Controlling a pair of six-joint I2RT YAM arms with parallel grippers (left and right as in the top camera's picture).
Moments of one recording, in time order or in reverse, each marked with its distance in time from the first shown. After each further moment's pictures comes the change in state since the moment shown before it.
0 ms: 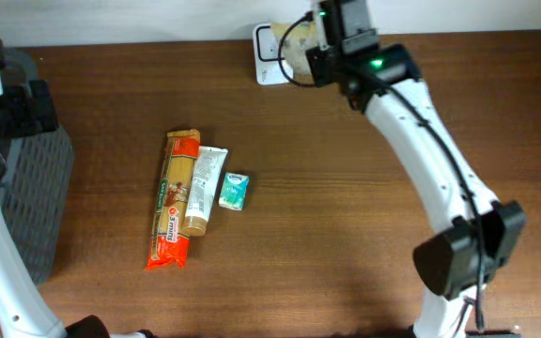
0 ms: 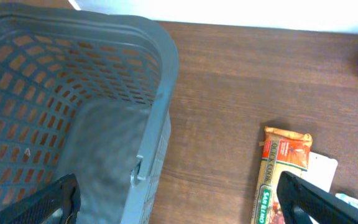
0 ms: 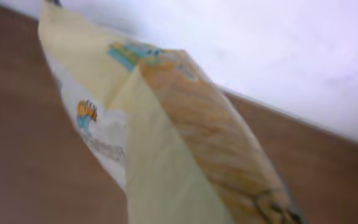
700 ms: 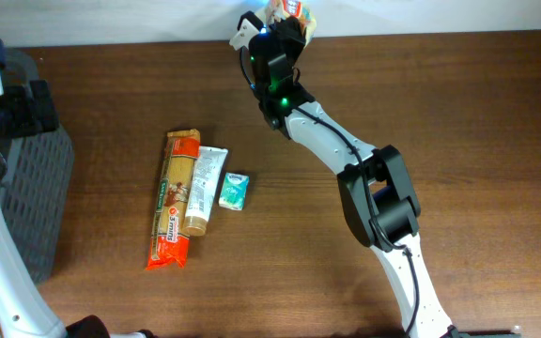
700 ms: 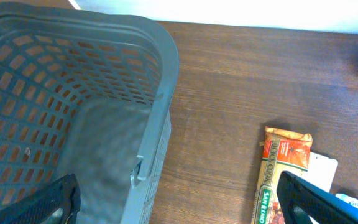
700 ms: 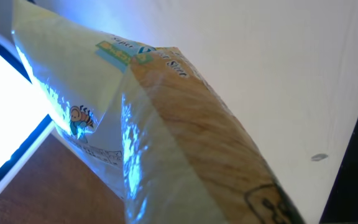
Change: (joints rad) left arm 0.000 0.000 0.000 0.001 0.000 0.000; right arm 0.127 0.481 0.005 1.058 0.505 -1.024
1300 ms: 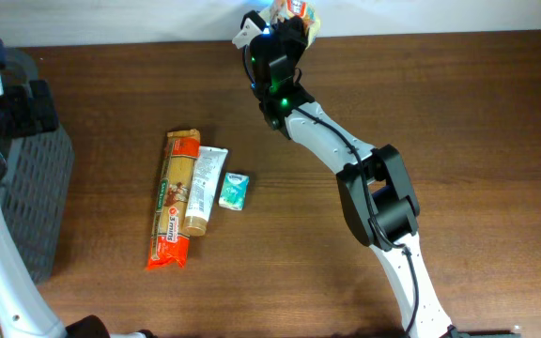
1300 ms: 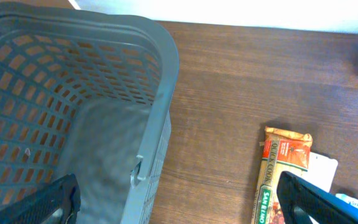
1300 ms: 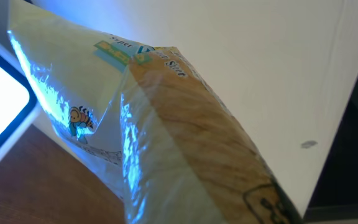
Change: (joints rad) left arm 0.000 0.000 0.000 0.000 0.000 0.000; right arm -0.002 0.009 0.001 0.041 0.053 -0.024
